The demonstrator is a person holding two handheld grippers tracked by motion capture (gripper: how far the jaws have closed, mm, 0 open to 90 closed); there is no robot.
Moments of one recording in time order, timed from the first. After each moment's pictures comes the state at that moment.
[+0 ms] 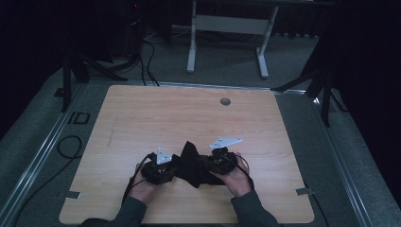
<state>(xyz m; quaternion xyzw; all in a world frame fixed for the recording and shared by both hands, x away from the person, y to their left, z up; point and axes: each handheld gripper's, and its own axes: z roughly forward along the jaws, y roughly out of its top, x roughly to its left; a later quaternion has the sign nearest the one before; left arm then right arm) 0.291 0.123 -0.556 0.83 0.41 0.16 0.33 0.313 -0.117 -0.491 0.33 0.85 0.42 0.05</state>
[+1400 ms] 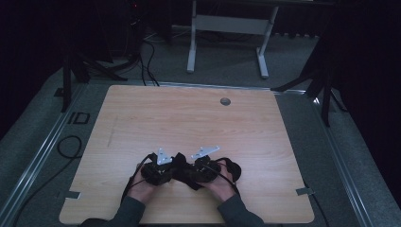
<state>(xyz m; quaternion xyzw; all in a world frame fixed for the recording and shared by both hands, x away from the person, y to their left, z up) 0.288 0.123 -0.552 0.85 0.40 0.16 0.32 0.310 -0.079 -0.538 0.32 0.87 0.37 0.05</state>
